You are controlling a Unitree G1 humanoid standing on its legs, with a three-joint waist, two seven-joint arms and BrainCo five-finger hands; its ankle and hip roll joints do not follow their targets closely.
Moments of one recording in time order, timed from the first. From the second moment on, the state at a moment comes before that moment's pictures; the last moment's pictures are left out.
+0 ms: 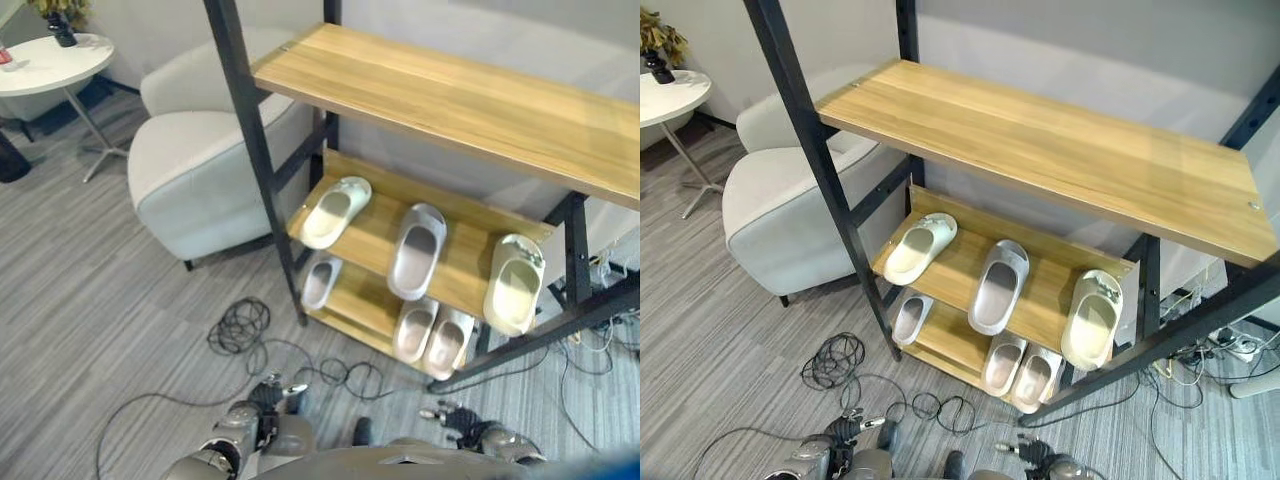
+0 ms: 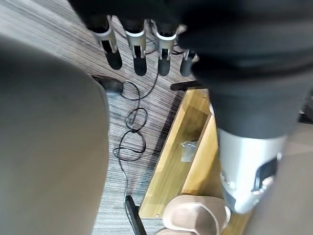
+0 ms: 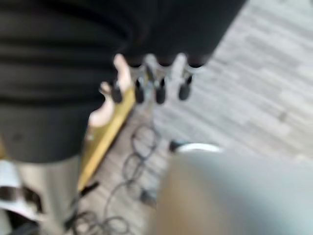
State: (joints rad) left arm -0.11 0.20 -0.22 1.24 -0.29 -0.07 -0.05; right arm -0.05 -0.20 0.40 1.25 0.31 -0.03 0.15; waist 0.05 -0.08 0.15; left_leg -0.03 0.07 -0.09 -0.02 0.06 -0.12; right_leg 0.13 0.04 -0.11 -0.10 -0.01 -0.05
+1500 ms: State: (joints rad) left arm 0.05 0.24 -0.11 1.23 -0.18 -0.08 -0.13; right arm 0.10 -0.49 0.30 -0.02 -0.47 -0.12 -0.12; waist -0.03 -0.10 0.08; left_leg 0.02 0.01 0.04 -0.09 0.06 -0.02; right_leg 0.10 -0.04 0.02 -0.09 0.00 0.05
